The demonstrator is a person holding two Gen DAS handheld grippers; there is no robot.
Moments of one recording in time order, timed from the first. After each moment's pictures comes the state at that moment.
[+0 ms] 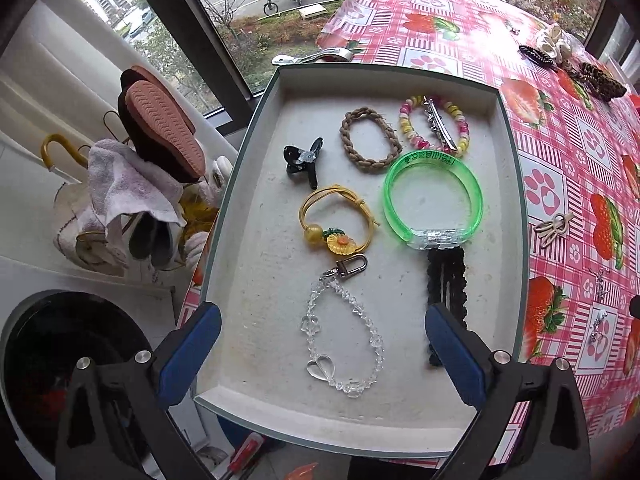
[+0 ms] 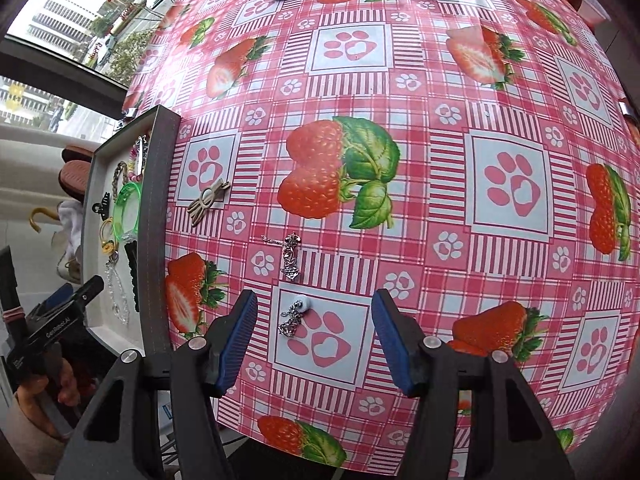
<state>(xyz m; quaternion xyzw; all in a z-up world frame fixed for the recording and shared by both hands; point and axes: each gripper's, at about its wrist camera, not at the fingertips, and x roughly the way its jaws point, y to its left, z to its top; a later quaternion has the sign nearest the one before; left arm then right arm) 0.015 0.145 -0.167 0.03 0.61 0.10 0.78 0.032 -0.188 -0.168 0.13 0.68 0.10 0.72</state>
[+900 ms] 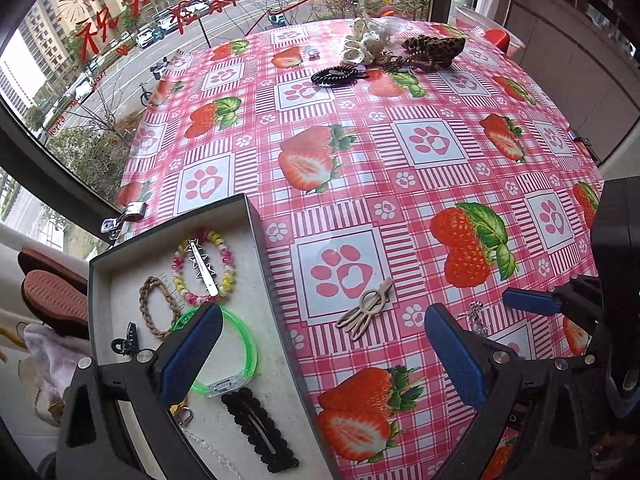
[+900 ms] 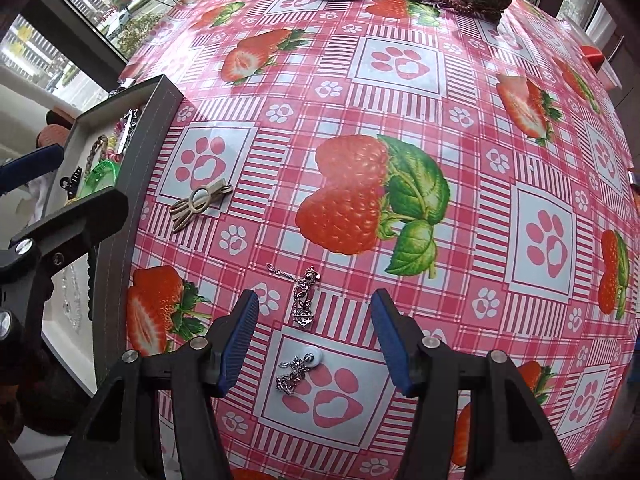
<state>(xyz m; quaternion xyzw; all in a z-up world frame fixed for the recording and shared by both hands) 0.071 -0.005 -0.146 0.14 0.54 -0.13 0.82 0.050 -0.132 -0.193 0.02 0.64 0.09 0.76</state>
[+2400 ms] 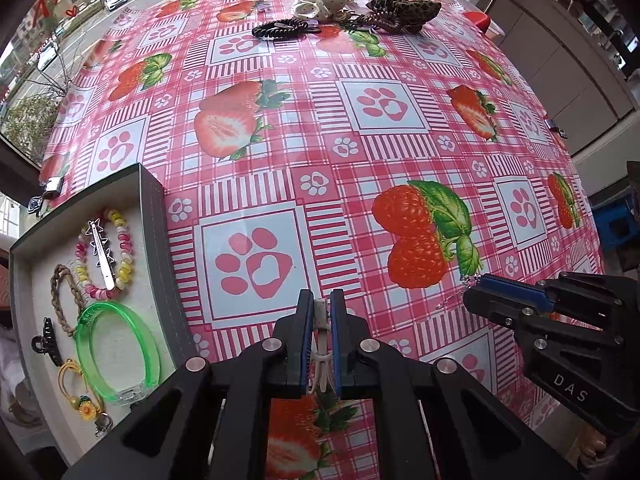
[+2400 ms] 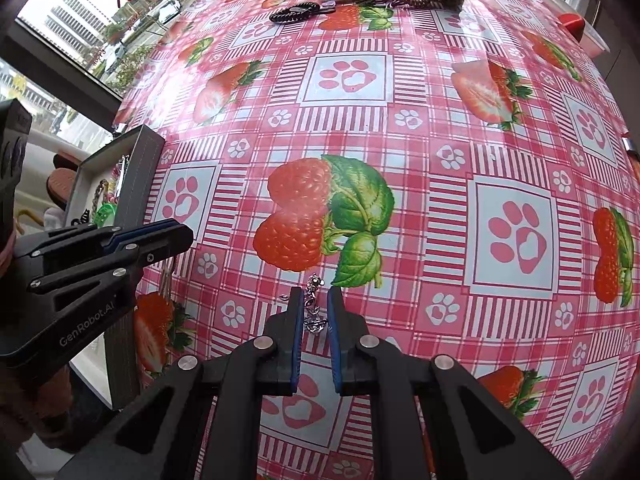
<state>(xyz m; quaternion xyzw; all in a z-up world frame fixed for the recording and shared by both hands) 0.077 -0.033 -0.180 0.07 0.60 -0.19 0.77 0.048 -0.188 -0.184 0.10 0.62 0.09 0.77</state>
